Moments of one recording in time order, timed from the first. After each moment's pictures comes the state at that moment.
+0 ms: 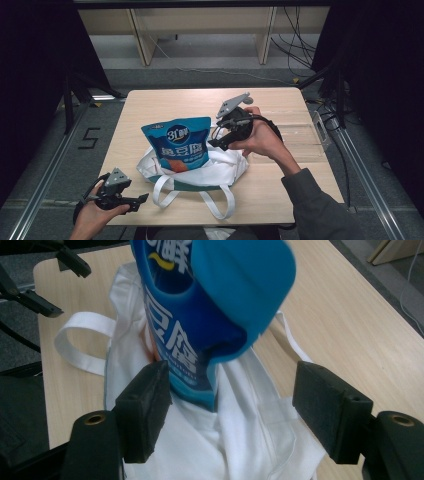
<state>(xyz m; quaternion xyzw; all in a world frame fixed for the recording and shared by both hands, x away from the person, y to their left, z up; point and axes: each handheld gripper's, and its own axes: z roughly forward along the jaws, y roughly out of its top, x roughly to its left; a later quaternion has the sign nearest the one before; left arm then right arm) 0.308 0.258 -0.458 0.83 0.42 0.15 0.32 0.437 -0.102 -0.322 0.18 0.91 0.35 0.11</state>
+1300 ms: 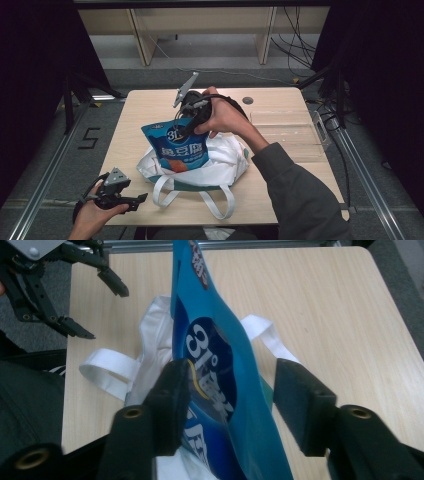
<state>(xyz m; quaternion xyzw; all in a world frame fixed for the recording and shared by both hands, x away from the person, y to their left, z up) 0.310 0.262 -0.459 0.84 0.42 0.15 0.31 0.461 -0.010 -0.287 0.07 0.95 0.29 0.07</state>
